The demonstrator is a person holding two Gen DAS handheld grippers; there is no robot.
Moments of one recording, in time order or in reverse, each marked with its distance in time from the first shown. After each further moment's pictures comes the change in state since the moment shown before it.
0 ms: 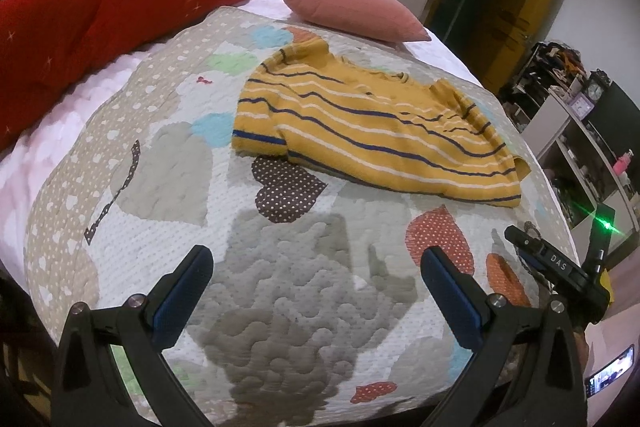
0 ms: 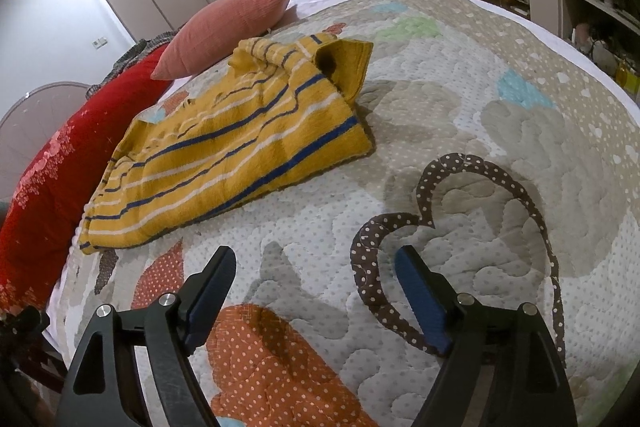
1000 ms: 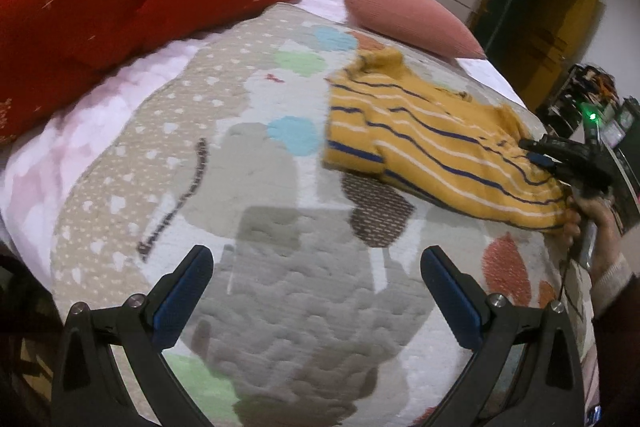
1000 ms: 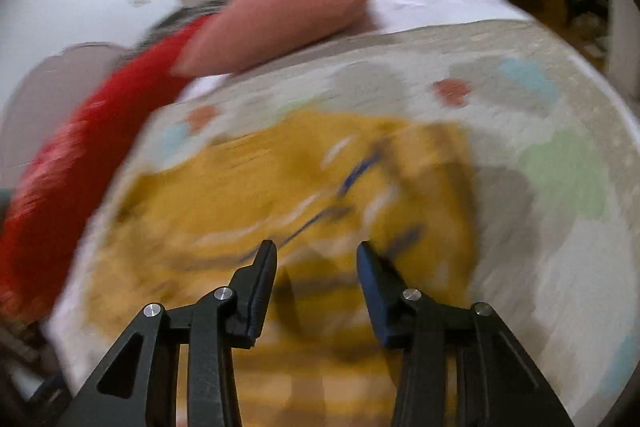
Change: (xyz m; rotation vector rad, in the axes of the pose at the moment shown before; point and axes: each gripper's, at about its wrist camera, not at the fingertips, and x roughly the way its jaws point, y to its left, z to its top) left arm 0.011 0.065 0.011 -0.096 -0.020 0.114; right arm 0.124 0.051 0.169 -0.166 0.084 0.050
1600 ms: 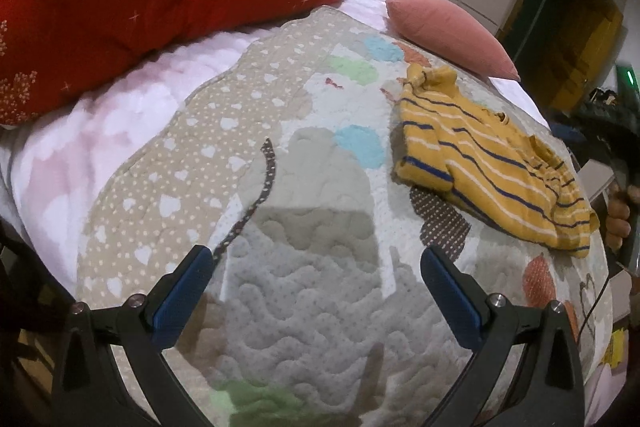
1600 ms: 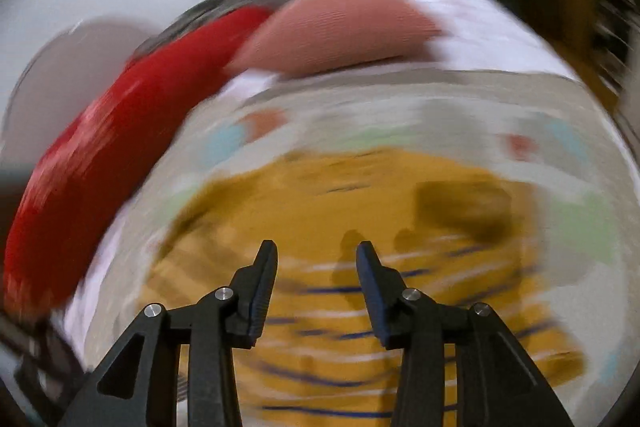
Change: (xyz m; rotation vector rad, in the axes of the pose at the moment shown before) left arm 0.003 0.048 0.003 -0.065 -0.017 0.057; right arm -0.020 0.148 0.011 -0.179 0.044 0.114
